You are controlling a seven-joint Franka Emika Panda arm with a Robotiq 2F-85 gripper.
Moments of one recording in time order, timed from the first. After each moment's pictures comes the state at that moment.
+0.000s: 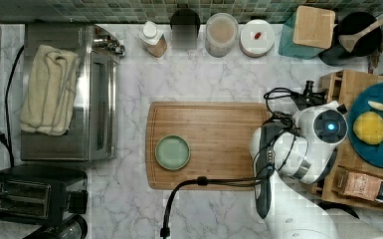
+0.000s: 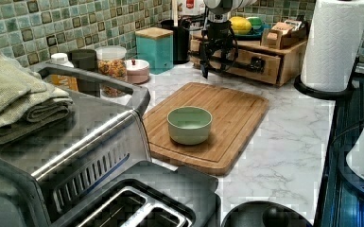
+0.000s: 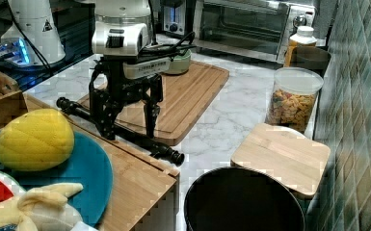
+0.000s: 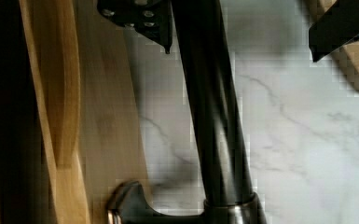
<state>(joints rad) -0.41 0.39 -0.06 -2.13 -0.08 1.04 -0.83</state>
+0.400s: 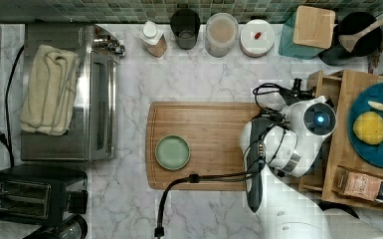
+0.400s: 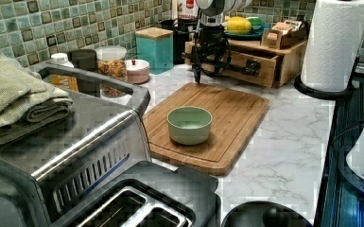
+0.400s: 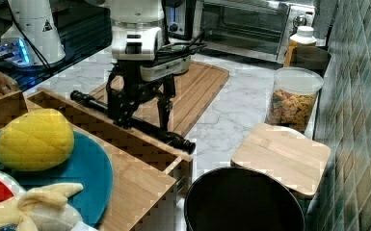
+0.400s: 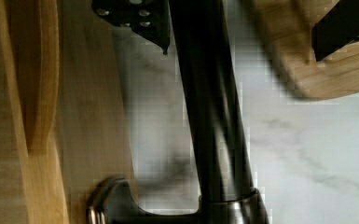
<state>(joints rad) -0.39 0.40 -0.02 -2.12 -0.02 1.00 -0.82</state>
